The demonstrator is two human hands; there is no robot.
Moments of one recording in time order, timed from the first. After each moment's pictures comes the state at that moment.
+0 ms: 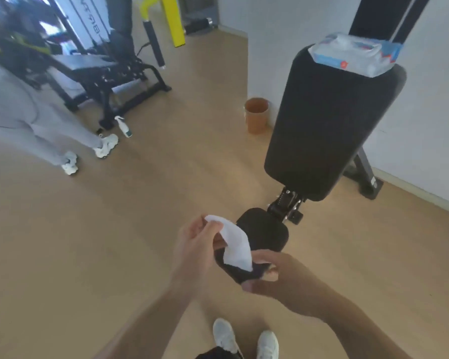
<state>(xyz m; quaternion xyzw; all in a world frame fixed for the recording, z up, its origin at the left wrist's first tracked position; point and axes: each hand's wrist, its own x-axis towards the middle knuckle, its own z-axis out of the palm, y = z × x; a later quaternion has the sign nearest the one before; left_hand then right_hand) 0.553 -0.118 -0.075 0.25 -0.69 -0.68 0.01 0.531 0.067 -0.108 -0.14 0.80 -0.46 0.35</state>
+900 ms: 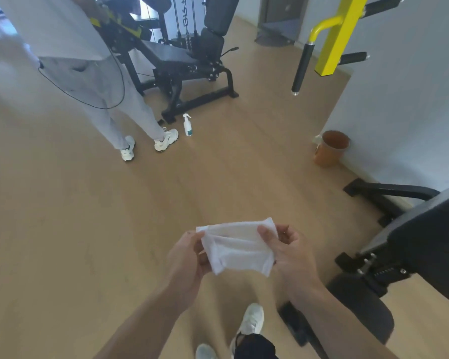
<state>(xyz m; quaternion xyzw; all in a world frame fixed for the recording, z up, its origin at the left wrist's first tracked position) 0.531 -0.530 -0.109 0.41 -0.46 -0.79 0.05 0.439 -0.365 -0.111 0.05 0.70 -0.67 0.22</state>
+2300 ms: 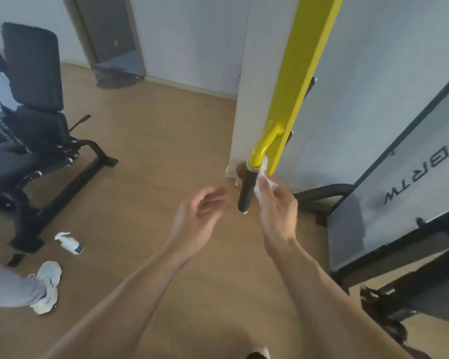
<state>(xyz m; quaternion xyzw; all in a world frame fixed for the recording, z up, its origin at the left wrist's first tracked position) -0.092 -0.719 -0.054 -0.06 -0.75 -0.65 -0.09 -0.076 -0.560 -0.044 0.25 0.70 -0.64 -0.20</state>
